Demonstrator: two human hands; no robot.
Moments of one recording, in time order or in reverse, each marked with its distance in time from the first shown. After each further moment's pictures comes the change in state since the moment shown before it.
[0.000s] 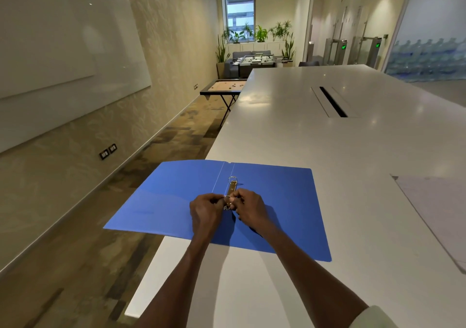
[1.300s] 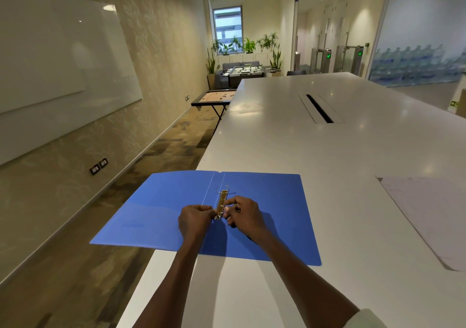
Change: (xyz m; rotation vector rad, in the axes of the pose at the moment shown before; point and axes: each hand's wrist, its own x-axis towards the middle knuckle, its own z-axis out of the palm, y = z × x) left_hand -0.003 0.014 -0.008 -0.066 -0.057 -0.181; right_hand -0.009 0.004 -0.015 0.285 0.046 0.008
